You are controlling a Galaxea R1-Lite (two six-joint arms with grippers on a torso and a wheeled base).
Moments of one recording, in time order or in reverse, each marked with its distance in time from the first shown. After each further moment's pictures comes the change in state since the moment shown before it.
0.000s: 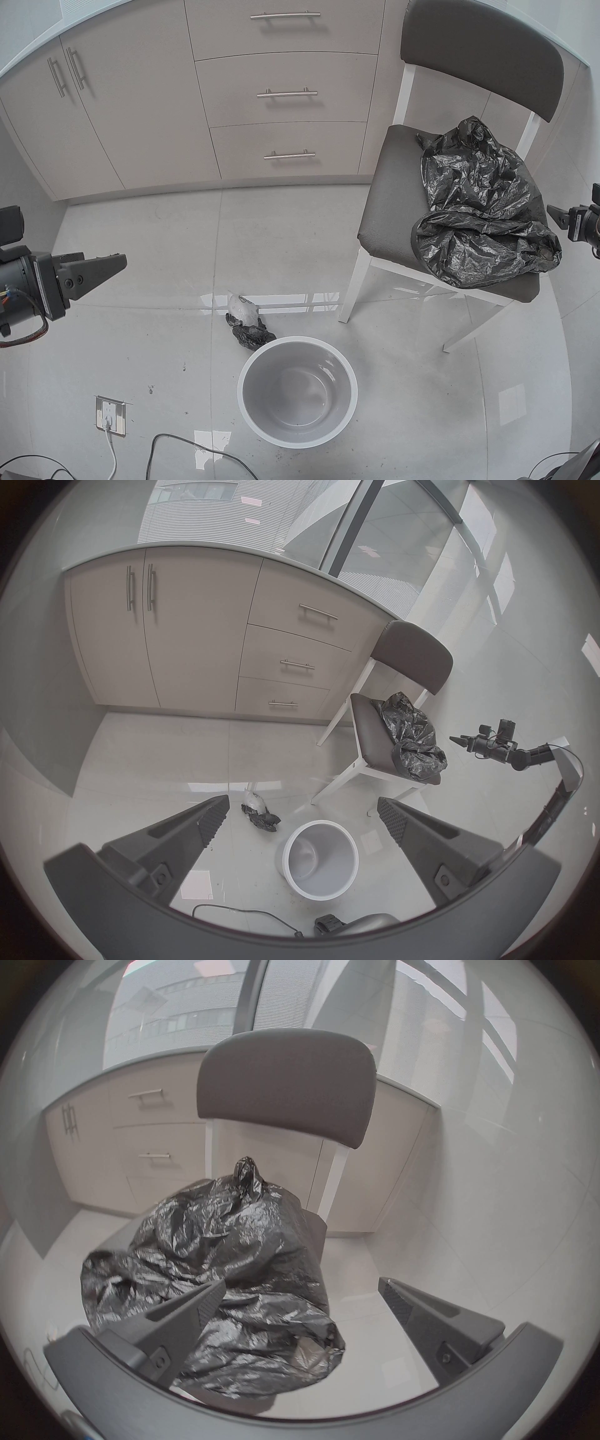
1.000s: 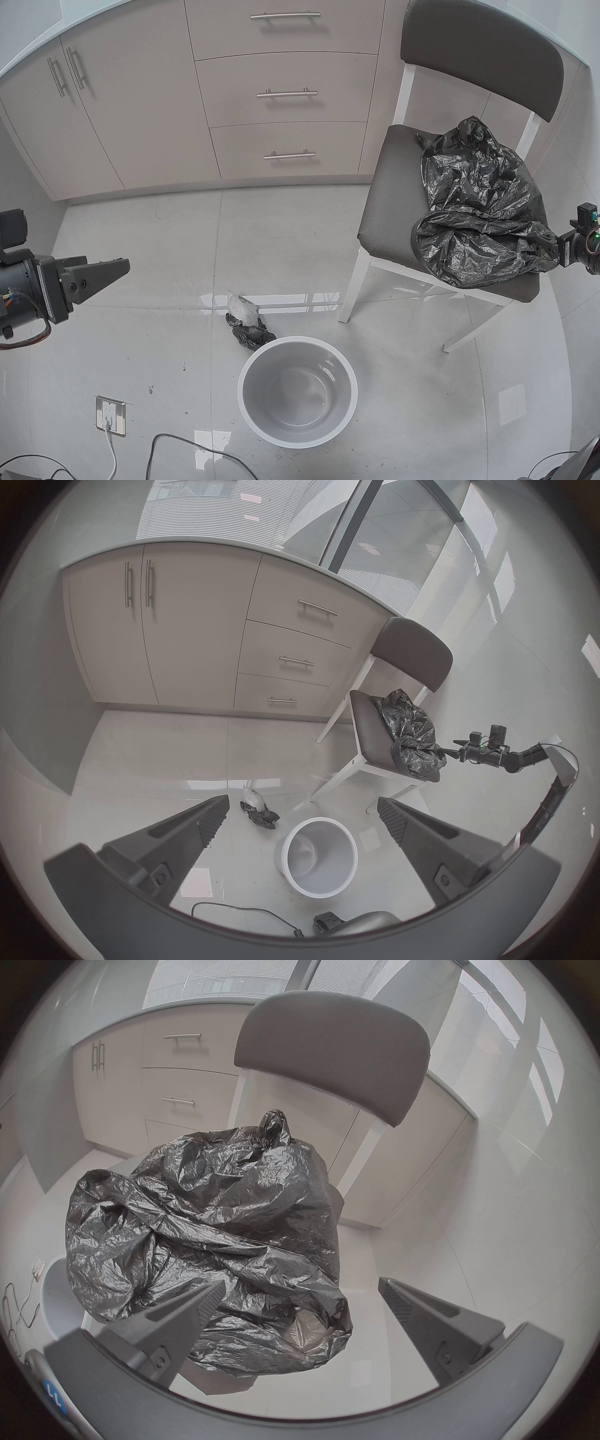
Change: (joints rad) left arm -0.004 0.007 0.008 -0.001 -0.005 0.000; right arm -0.003 0.066 0.054 -0.010 0.028 -0.246
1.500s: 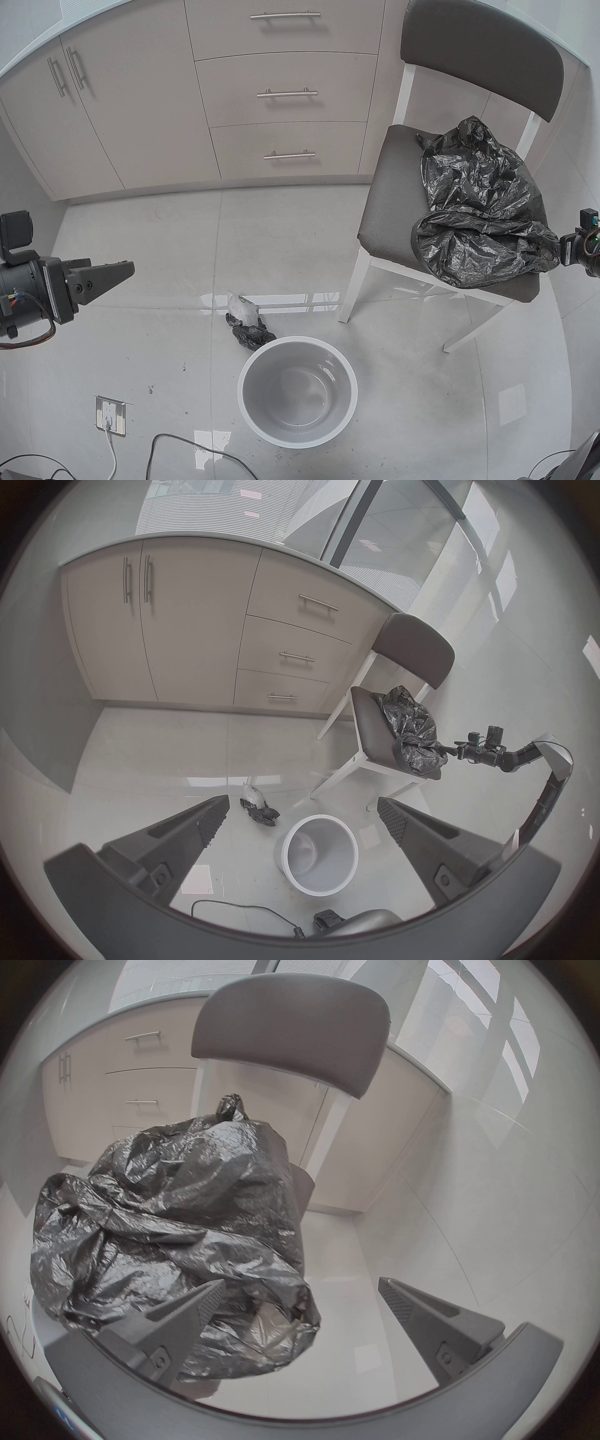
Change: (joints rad) left arm -0.001 0.019 0.001 -0.001 -0.002 0.000; right arm -0.064 0.087 -0.008 -0.078 -0.041 0.089
